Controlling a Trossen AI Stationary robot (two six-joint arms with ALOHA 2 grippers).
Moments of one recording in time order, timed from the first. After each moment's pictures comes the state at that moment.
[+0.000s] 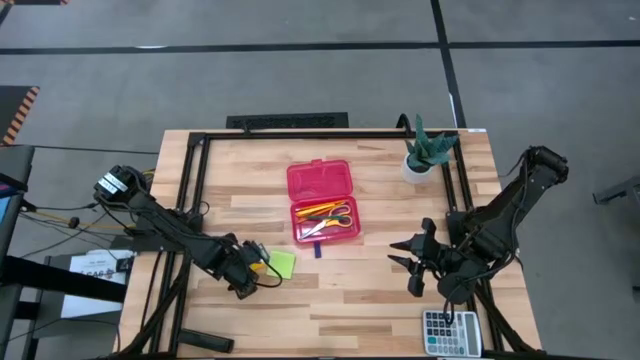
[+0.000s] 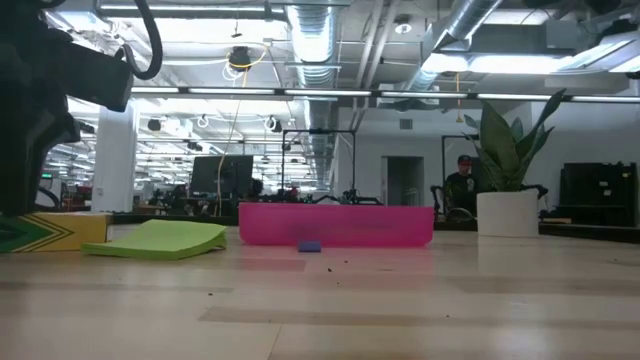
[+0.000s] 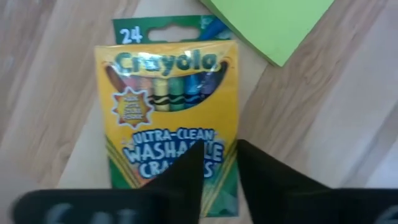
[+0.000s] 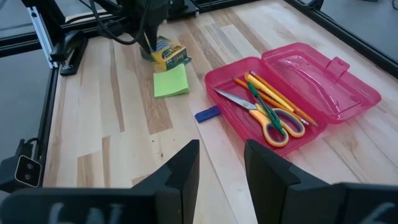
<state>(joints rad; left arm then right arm) -0.58 1.47 0.79 -0.75 -0.14 -1.08 0.82 1.20 0.98 -0.67 0.89 0.89</state>
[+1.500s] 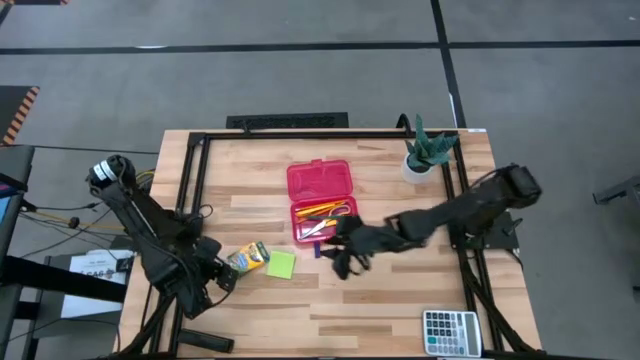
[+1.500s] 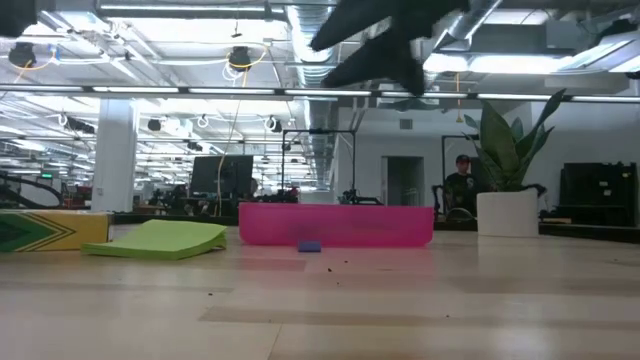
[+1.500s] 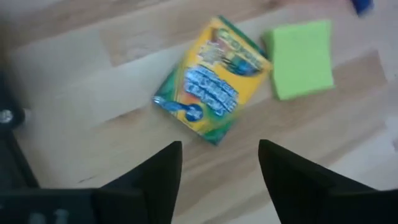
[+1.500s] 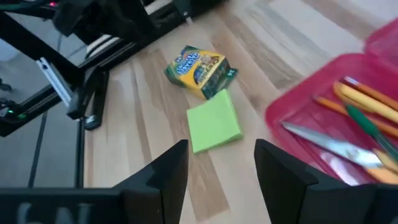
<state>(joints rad) -0.95 1.32 0.91 -1.13 -0.42 -2.17 0.30 1.61 1.09 -0.05 0.30 0.70</state>
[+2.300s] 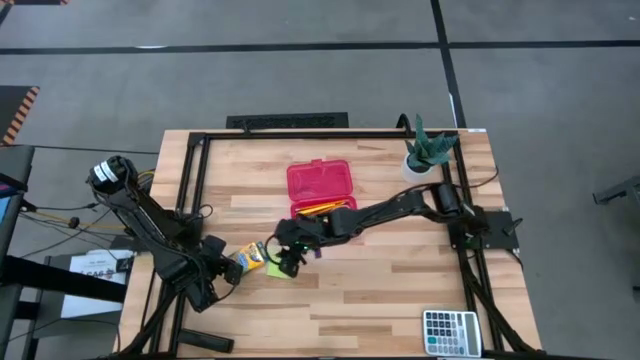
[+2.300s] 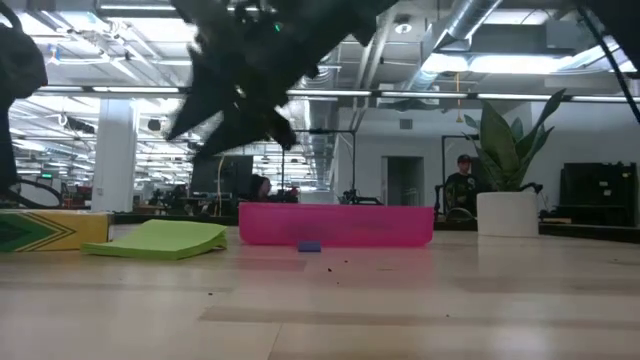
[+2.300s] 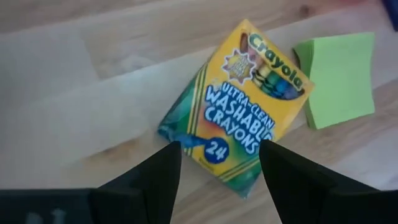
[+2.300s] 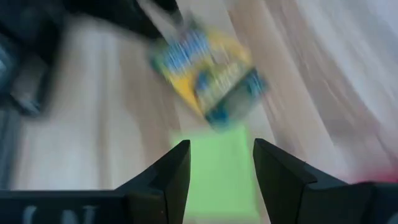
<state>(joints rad) -0.94 1.33 0.66 -0.85 -0.50 -2.18 0.15 2.21 1.74 -0.29 0.02 0.46</state>
